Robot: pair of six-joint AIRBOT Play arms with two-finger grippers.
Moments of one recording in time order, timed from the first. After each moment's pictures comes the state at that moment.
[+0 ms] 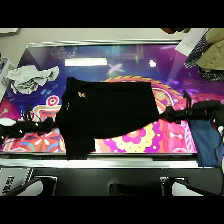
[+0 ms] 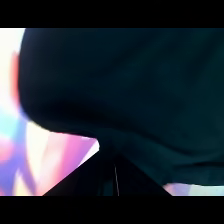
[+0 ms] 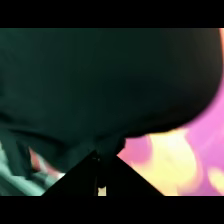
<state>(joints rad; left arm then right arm) 0.32 -1.19 0.72 0.76 -1.03 -1.24 -0.30 -1.37 1.01 2.41 -1.25 -1.98</state>
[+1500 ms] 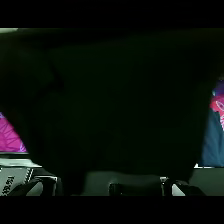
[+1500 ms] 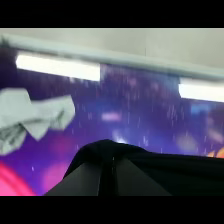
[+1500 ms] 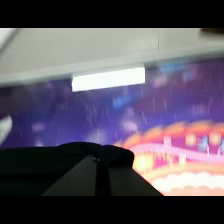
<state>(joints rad) 0.20 -1.01 1.77 1.34 -1.26 -1.55 -0.16 -1.10 2.01 1.97 -1.37 -1.46</state>
